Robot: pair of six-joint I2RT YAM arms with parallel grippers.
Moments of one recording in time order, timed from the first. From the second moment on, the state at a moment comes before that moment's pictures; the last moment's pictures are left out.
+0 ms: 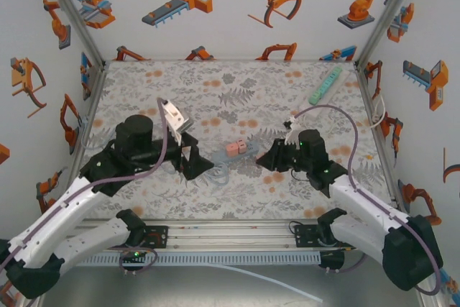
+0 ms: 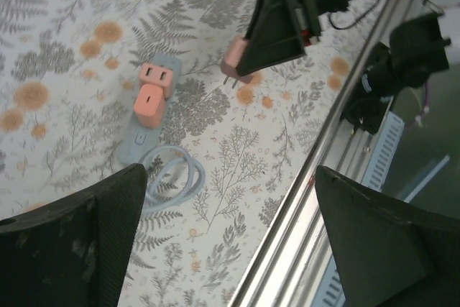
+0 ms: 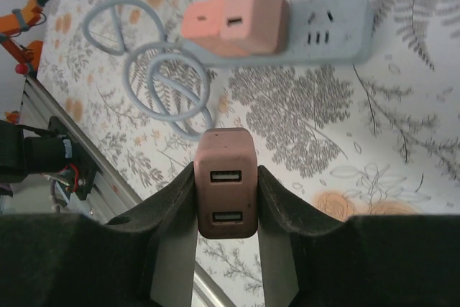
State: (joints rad) left arm -0.77 0.81 0.94 -0.49 0.39 -0.03; right arm 0.49 0.97 0.43 -0.01 -0.44 0.55
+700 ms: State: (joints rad) left arm -0.81 0.95 0.91 -0.65 0.61 0.32; right arm 0.48 1.21 0.31 0.16 -0.45 0.63
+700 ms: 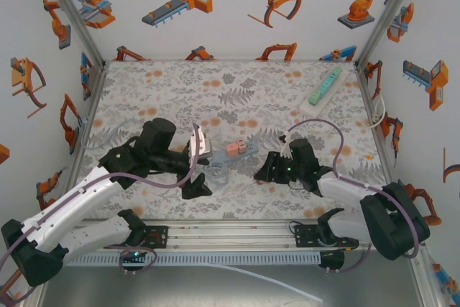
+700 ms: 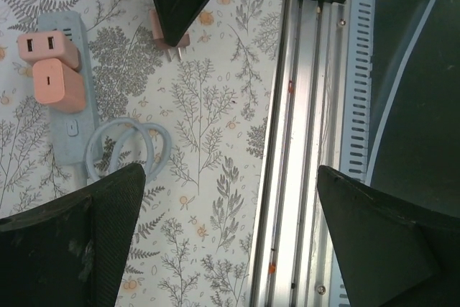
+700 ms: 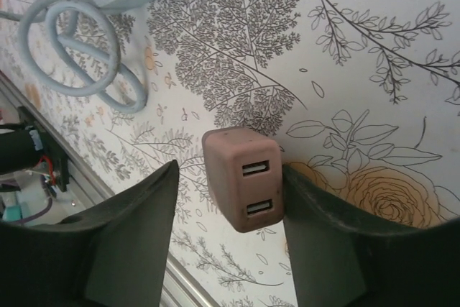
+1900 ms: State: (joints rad) left arm -0.81 1.00 0.88 -0.41 0.02 0.00; right arm 0.48 0.98 0.53 0.14 -0.33 -0.18
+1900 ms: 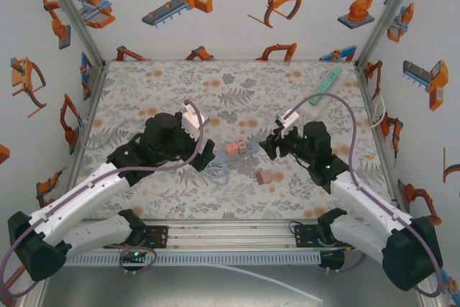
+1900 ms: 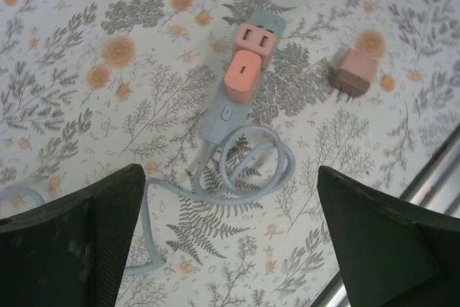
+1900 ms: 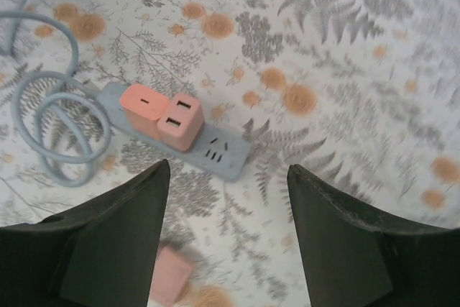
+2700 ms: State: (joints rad) left arm -0.69 1.24 0.84 -0.44 -0.14 -0.78; right arm 0.49 1.49 1.00 -0.38 -0.73 -1.25
